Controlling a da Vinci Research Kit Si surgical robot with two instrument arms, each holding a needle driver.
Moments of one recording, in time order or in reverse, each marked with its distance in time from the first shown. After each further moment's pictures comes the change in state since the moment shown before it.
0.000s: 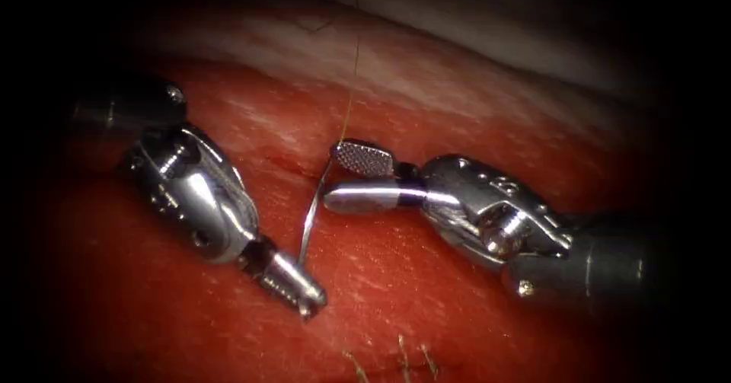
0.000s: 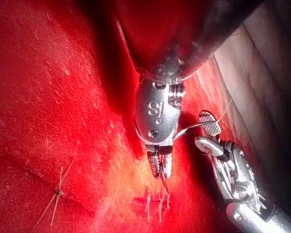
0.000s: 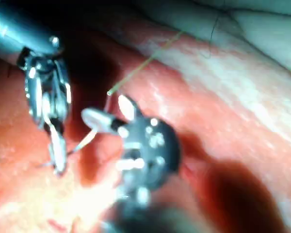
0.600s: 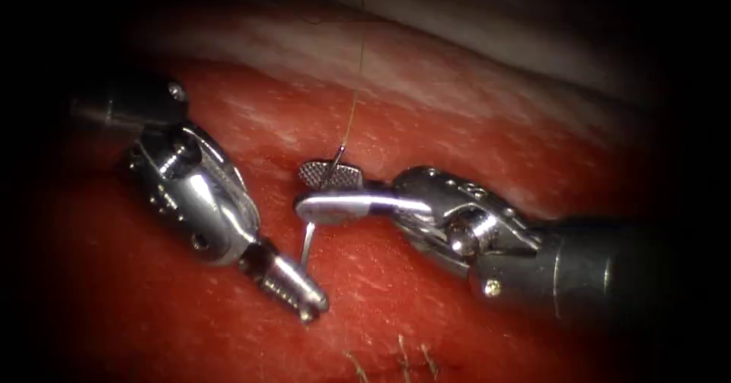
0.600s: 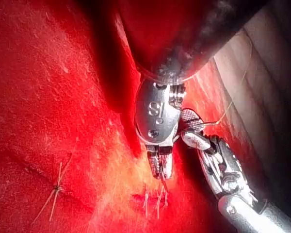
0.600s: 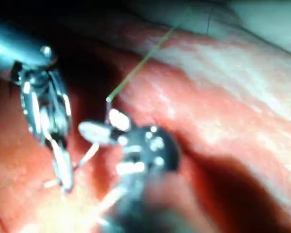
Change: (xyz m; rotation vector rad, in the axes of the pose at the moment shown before) right arm -0.002 0.000 0.002 0.054 0.003 0.179; left arm 0.001 0.000 0.000 0.004 0.001 0.011
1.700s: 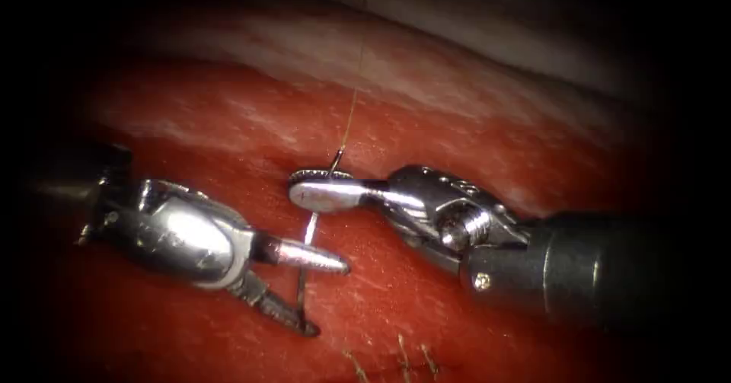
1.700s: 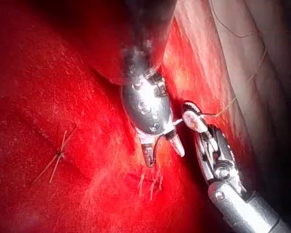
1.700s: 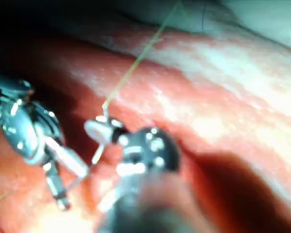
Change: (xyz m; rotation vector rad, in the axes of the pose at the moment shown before) right arm 0.000 0.001 0.000 -0.034 0.022 -0.036; left arm 0.002 0.001 0.001 0.029 -0.172 -0.447
